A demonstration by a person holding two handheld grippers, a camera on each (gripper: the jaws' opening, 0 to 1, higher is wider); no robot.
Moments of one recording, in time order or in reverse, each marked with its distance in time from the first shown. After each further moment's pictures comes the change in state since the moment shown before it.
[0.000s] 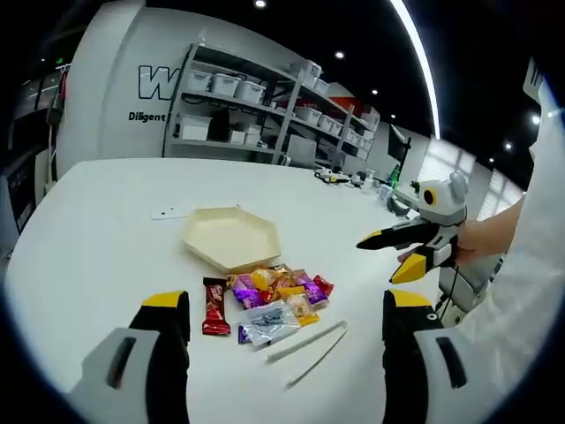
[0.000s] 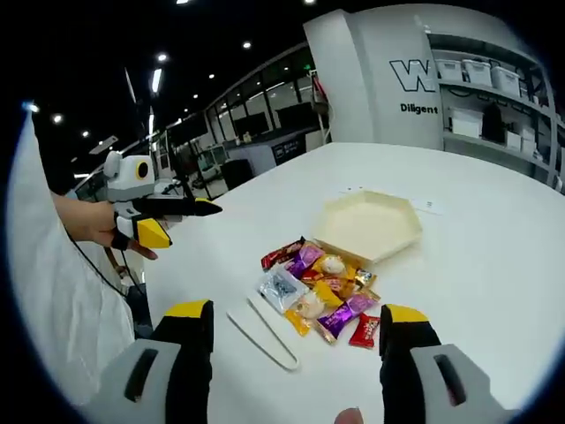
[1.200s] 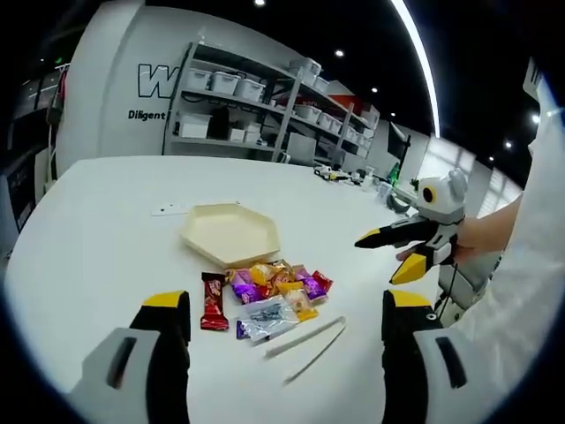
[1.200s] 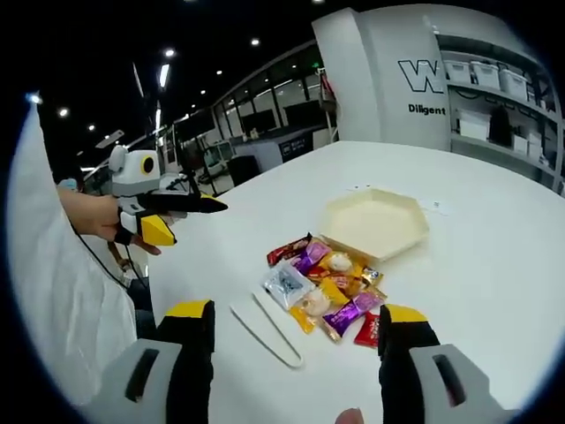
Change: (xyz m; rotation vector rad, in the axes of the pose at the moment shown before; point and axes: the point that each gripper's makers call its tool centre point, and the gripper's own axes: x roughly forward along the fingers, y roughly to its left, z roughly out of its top) left arm -0.001 -0.002 -0.007 0.002 0.011 -0.001; right arm 0.002 0.006 -0.004 -0.029 0.009 0.030
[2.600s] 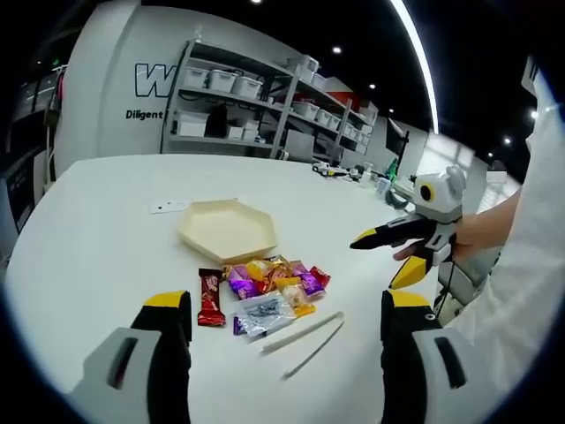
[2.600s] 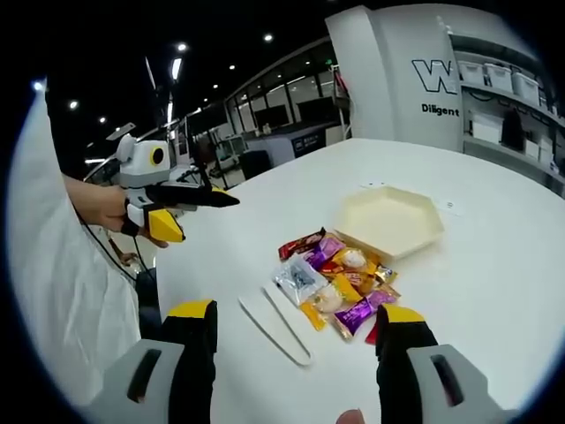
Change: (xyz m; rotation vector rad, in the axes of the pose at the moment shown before) left arm 0.000 -0.004 -0.006 0.012 0.014 -0.003; right arm 0.005 0.011 -0.008 -0.032 0.019 0.049
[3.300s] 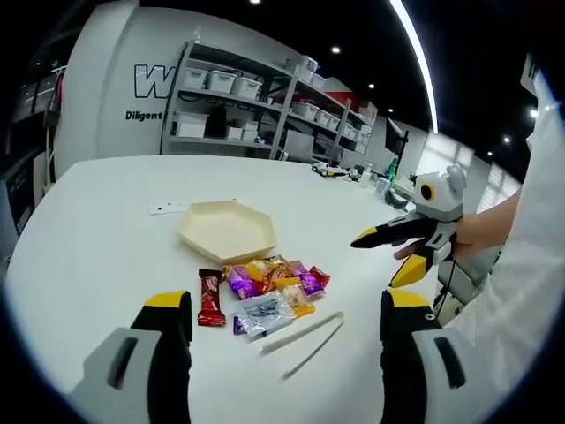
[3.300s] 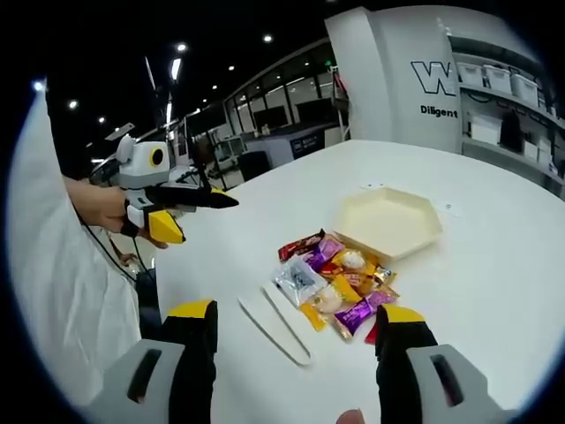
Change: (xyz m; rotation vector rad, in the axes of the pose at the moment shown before) left arm -0.001 -0.001 0.000 0.006 -0.002 -0.002; right arm -0.002 0.001 0.001 -0.002 -0.006 -0.007
